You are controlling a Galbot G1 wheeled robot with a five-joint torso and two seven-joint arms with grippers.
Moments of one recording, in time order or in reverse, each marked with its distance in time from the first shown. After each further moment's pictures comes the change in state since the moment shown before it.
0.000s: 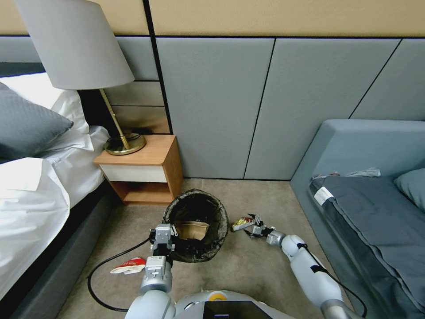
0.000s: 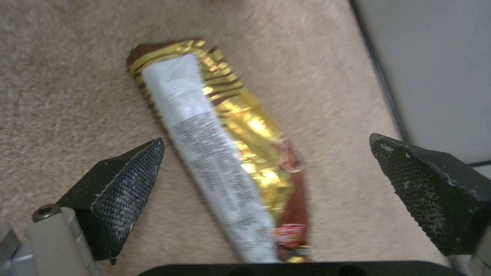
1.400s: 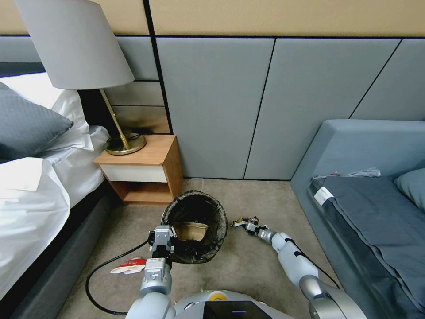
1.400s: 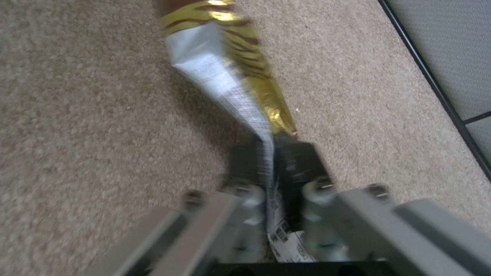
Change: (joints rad) left arm 0.019 -0.006 -0.008 -0.008 0.008 -0.006 -0.003; right arm 0.142 0.049 -0.003 -0.256 0.105 -0.012 -0.004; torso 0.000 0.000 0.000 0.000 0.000
